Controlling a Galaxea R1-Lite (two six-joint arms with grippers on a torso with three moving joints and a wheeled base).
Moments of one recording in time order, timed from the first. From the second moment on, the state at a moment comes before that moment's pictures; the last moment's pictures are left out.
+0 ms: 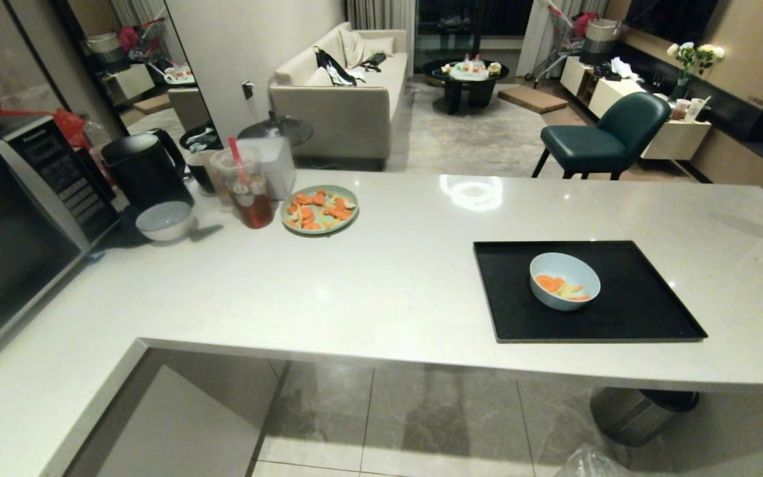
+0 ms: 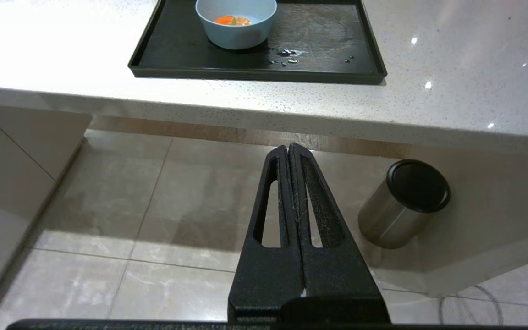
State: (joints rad) left arm 0.00 0.00 0.00 -0.01 0.02 -0.06; right arm 0.00 0.00 -0.03 0.09 0.00 -0.06
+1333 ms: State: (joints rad) left arm 0.00 0.00 0.00 -0.01 0.02 -0.06; right arm 0.09 1.44 -1.02 0.21 0.09 0.13
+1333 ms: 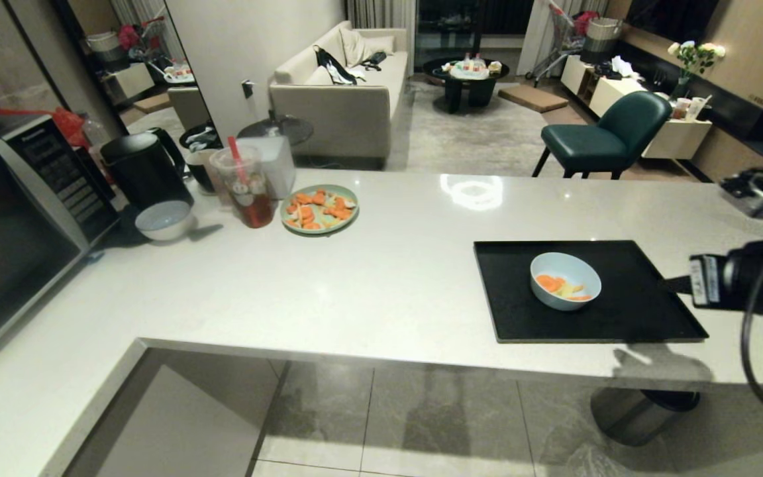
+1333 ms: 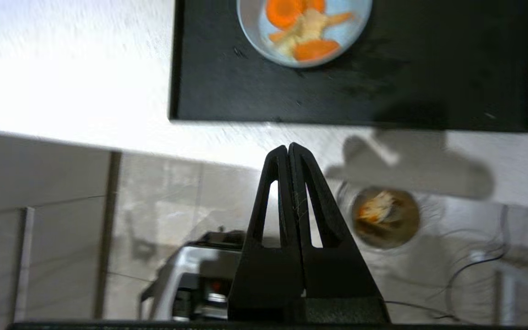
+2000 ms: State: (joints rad) left arm 0.00 0.00 0.00 -0.01 0.02 -0.06; right arm 0.14 1.88 -1.49 0.45 0.05 0.28
